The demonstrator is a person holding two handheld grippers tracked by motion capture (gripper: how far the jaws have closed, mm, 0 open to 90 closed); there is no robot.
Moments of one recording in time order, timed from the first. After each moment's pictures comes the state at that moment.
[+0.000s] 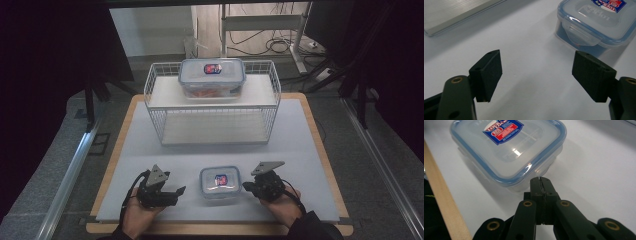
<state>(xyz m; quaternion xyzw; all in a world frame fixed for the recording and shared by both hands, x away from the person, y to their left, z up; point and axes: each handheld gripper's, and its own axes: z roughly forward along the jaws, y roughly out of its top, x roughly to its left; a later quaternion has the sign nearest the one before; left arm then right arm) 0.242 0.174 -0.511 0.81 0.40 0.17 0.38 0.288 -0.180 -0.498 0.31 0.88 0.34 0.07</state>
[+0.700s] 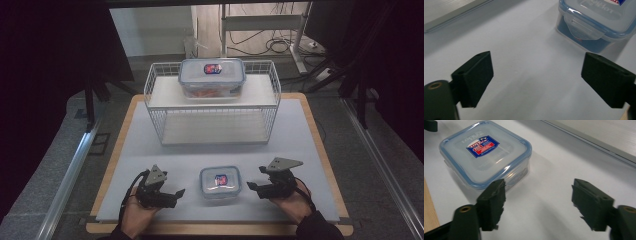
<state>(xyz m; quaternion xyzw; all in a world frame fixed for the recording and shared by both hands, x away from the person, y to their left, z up) 0.246 0.178 -0.517 0.82 0.40 0.16 0.38 0.297 -0.213 -0.497 0.30 0.85 0.41 0.12</state>
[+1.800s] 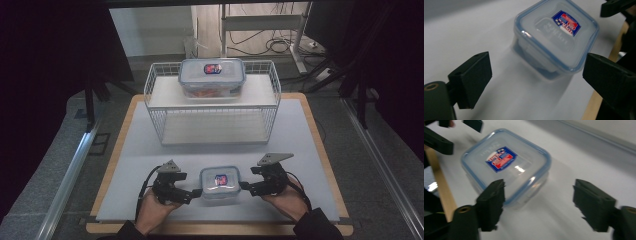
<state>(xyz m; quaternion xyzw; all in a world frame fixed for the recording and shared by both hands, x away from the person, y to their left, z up) 0.273 0.140 -0.516 0.80 0.40 0.00 0.44 0.304 -0.188 -0.483 0.32 0.86 0.39 0.05</state>
